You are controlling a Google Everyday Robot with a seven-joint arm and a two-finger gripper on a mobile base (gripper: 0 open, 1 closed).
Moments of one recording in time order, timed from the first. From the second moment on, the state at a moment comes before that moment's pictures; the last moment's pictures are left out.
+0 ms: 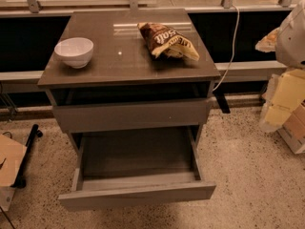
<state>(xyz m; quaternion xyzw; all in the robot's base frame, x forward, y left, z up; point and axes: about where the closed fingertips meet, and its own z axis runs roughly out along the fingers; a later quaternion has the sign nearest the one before) 0.438 -0.217 0.976 -0.60 0.78 -0.03 0.16</state>
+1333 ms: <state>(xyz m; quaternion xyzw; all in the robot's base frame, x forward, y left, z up) 0.486 -0.188 0.979 -0.57 0.79 -0.02 0.24</state>
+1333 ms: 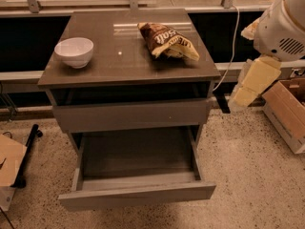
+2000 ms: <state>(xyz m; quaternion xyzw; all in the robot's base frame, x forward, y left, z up) 0.505 -0.156 0.966 -0.54 0.79 0.03 0.28</state>
